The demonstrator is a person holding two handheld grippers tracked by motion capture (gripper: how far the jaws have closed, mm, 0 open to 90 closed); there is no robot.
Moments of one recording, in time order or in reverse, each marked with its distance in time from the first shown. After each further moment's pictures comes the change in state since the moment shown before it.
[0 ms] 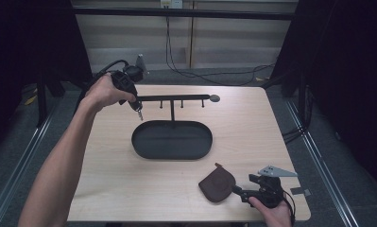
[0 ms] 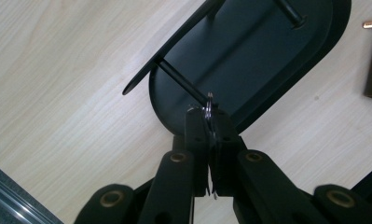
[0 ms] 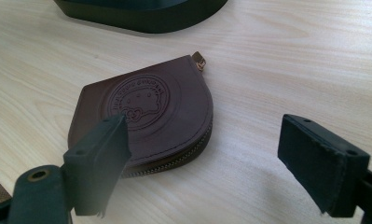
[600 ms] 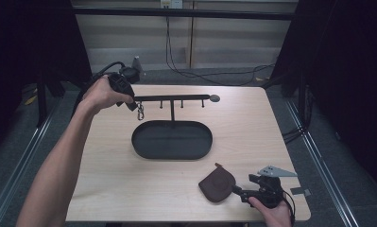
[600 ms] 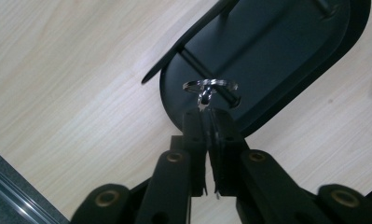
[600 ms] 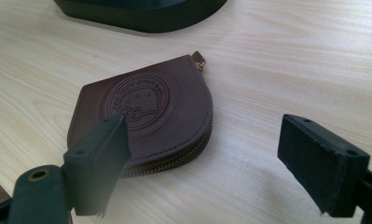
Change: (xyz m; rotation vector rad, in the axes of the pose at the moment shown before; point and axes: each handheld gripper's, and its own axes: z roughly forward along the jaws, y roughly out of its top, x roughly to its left) left arm 0.007 -0.011 0.005 -0.019 0.008 -0.038; right arm 0.000 0.000 0.000 0.002 -0.002 0.000
